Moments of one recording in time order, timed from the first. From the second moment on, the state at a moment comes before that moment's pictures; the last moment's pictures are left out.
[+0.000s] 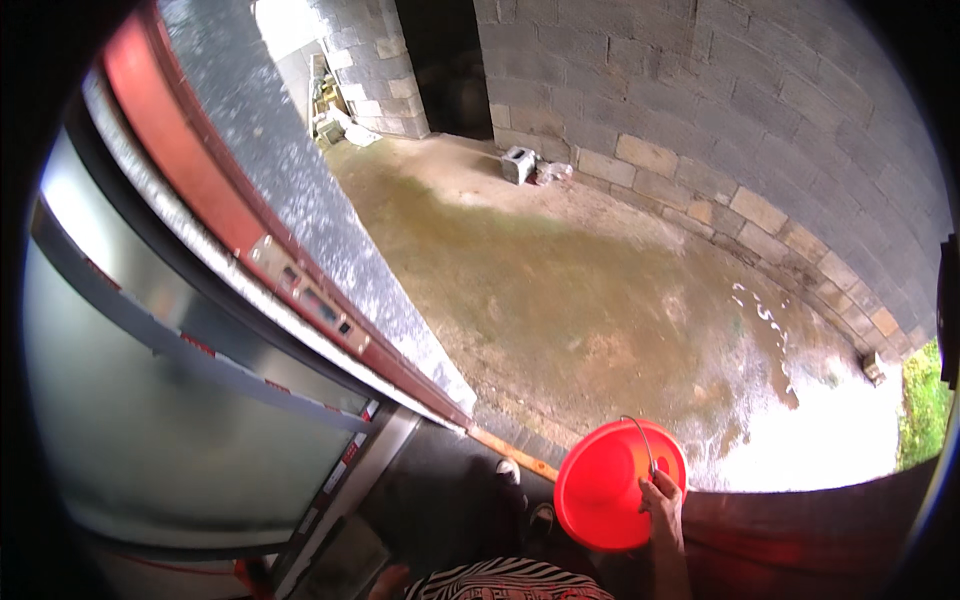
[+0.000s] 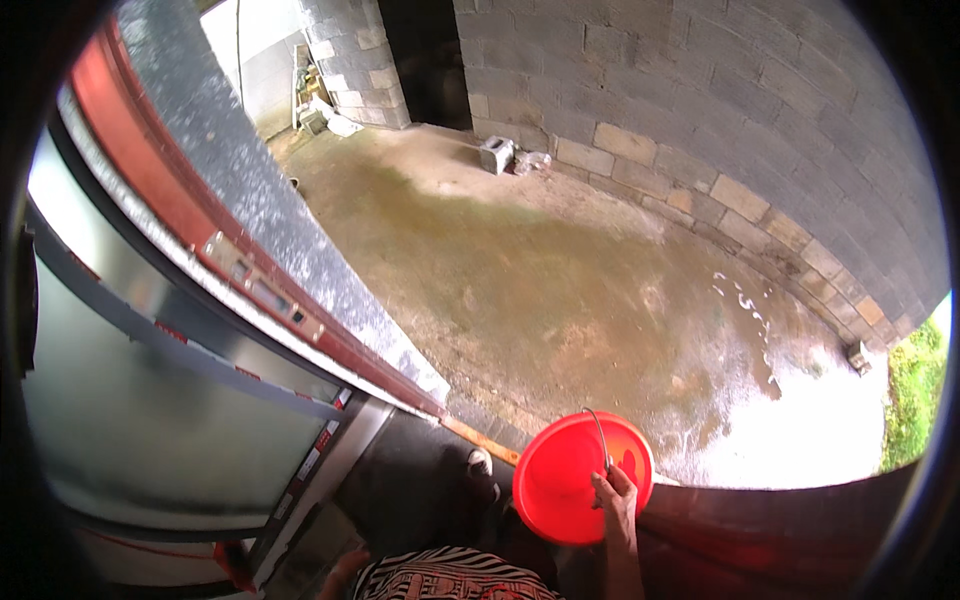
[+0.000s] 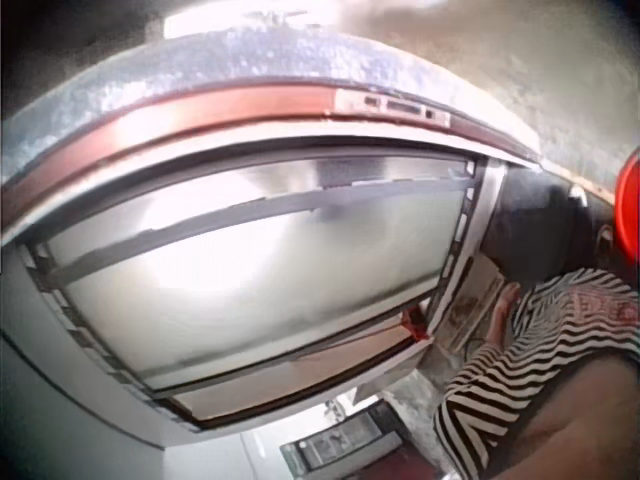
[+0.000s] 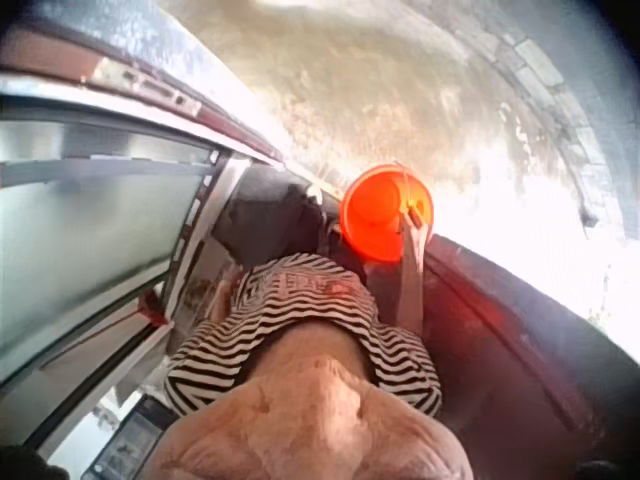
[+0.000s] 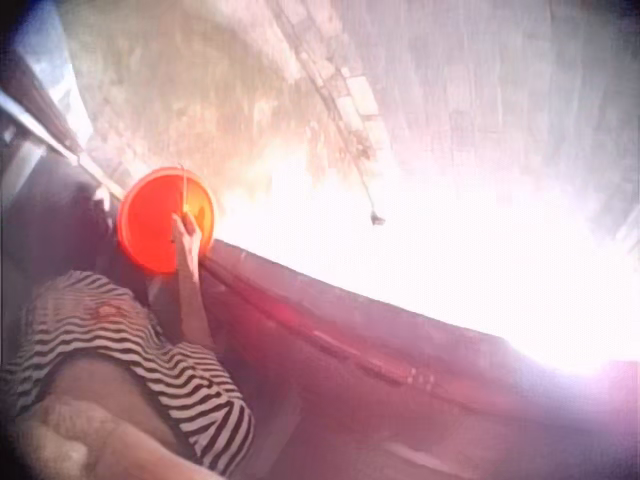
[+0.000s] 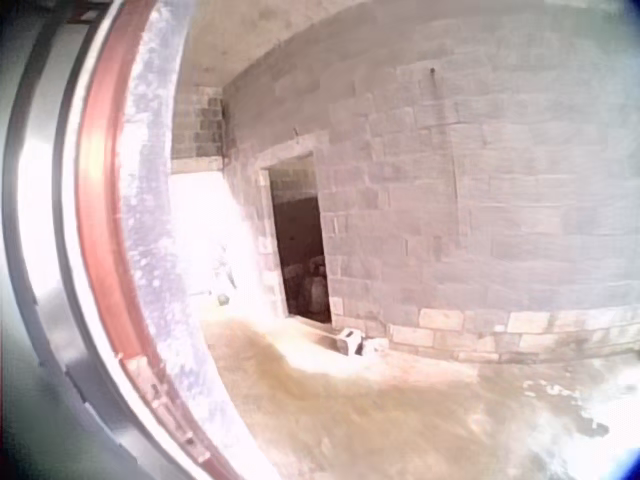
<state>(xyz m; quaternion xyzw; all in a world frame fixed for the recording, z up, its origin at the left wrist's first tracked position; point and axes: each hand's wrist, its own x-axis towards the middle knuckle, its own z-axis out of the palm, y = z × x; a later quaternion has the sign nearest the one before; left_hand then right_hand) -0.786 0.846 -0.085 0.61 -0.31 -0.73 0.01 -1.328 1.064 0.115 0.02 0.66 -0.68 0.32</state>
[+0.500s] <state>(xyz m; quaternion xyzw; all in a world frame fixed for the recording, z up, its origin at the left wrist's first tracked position) -1.127 0.579 -0.099 0.58 -0.42 -0.70 -0.05 -1.566 1.022 -0.023 0.19 0.85 -0.42 0.26</state>
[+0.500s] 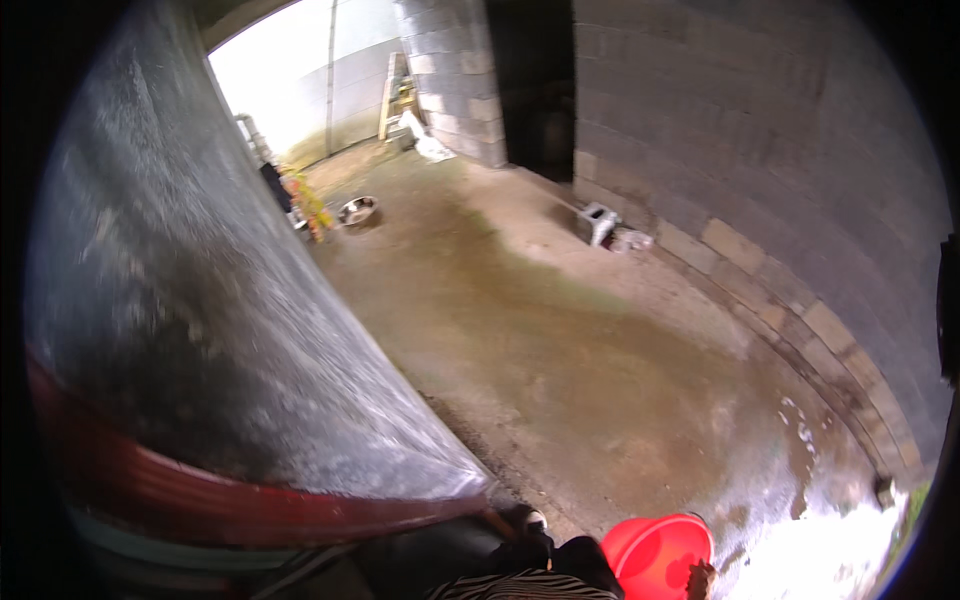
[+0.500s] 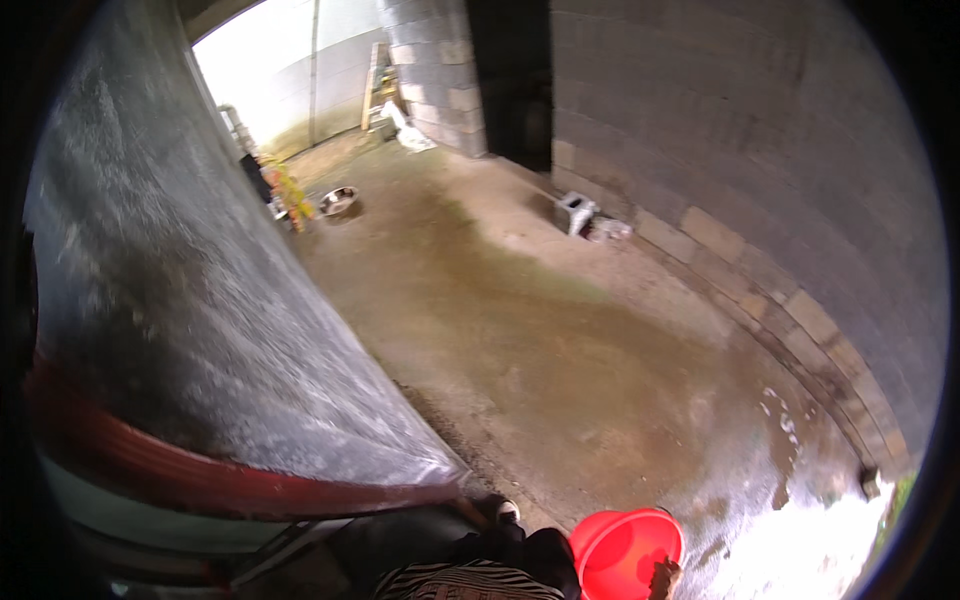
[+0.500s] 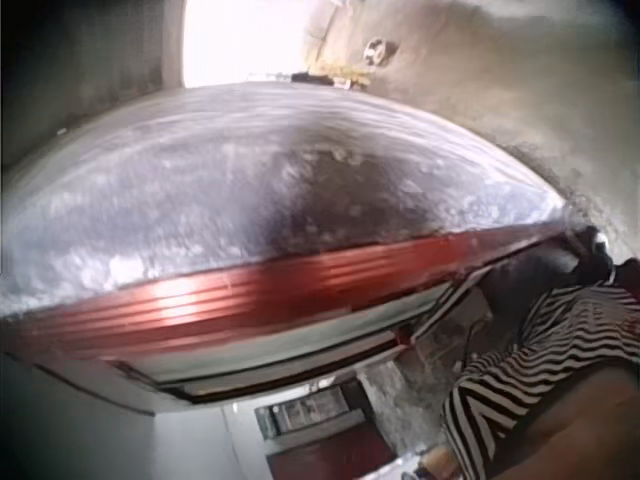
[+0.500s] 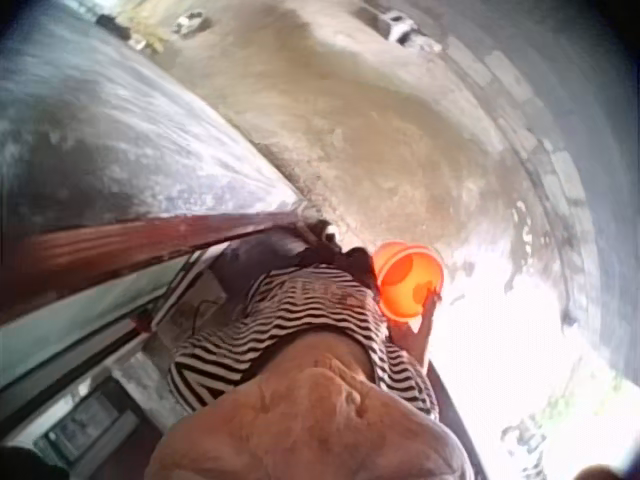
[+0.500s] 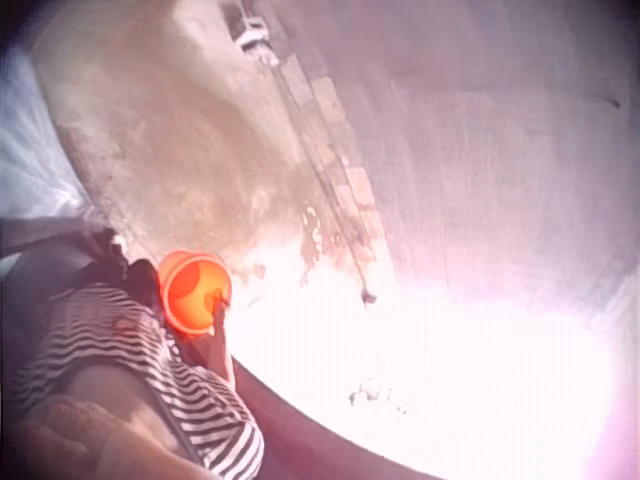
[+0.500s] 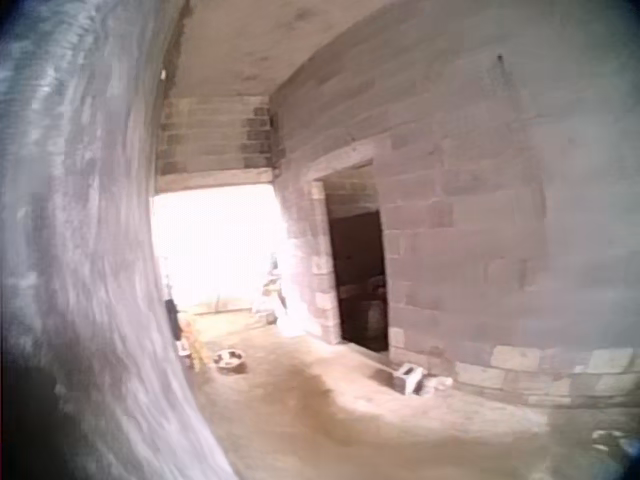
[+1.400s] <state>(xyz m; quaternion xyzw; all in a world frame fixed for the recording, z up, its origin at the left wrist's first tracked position) -1.424 0.421 -0.107 0.65 -0.06 -0.73 0.23 -2.004 0.371 -0.129 -0.31 0.86 -0.25 0.31</state>
